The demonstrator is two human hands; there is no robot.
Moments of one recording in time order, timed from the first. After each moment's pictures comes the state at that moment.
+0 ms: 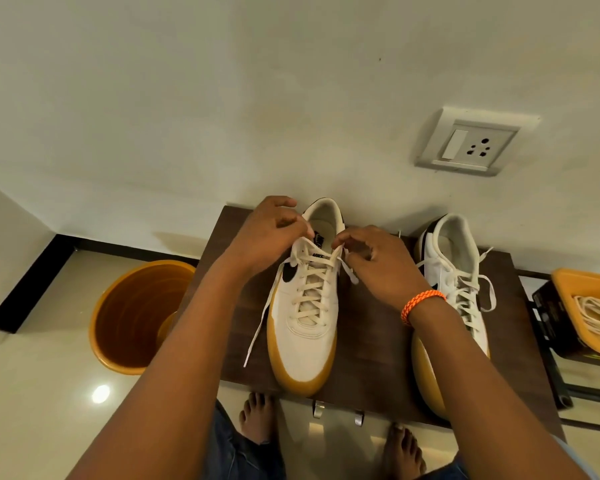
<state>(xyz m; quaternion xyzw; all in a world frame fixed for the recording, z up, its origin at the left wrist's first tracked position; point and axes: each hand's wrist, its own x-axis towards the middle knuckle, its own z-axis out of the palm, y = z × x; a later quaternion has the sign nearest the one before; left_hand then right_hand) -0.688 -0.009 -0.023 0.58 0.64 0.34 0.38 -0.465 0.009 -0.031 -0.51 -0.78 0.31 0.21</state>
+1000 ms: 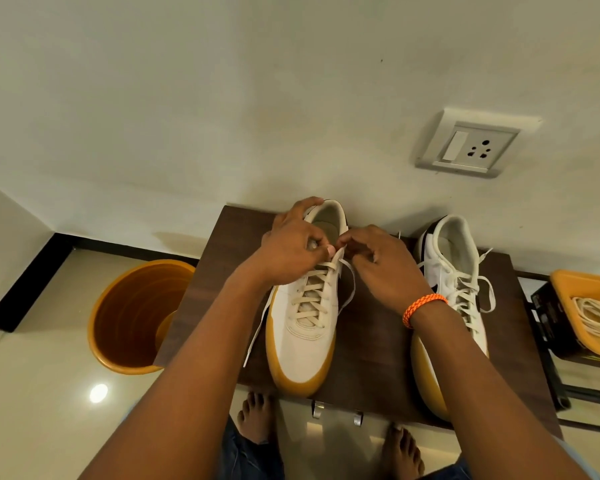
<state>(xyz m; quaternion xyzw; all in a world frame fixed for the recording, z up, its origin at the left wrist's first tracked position) -0.663 -0.007 -0.036 0.67 0.61 0.23 0.35 -0.461 0.009 -0.035 -0.50 -0.79 0.29 0.21</state>
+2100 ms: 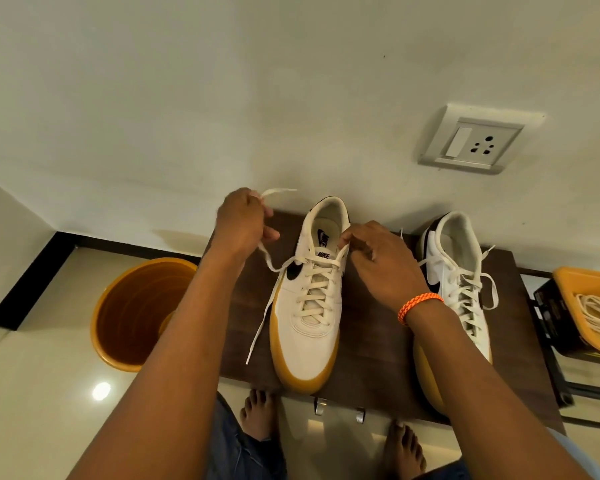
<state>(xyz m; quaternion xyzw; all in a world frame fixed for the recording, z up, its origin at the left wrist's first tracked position) -0.703 -0.003 -0.018 0.37 0.74 0.42 0.36 -0.467 0.008 -0.044 -0.51 -0.79 0.25 0.22</state>
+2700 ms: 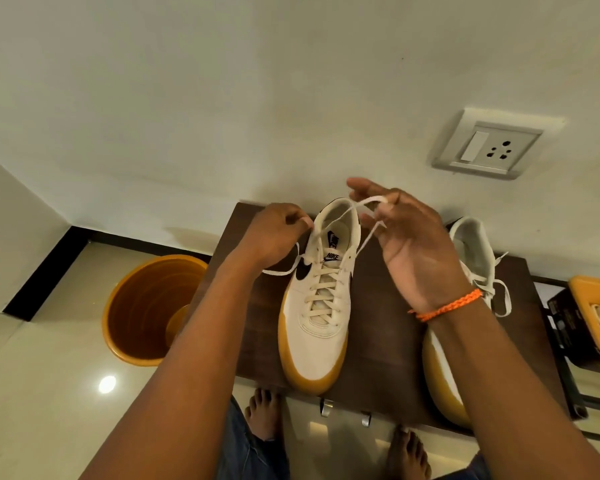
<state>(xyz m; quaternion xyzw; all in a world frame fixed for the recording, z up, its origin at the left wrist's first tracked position) -0.692 -0.005 -0.028 0.54 0.70 0.31 0.36 -0.476 -0.002 0.014 -0.26 -0.50 0.67 0.48</state>
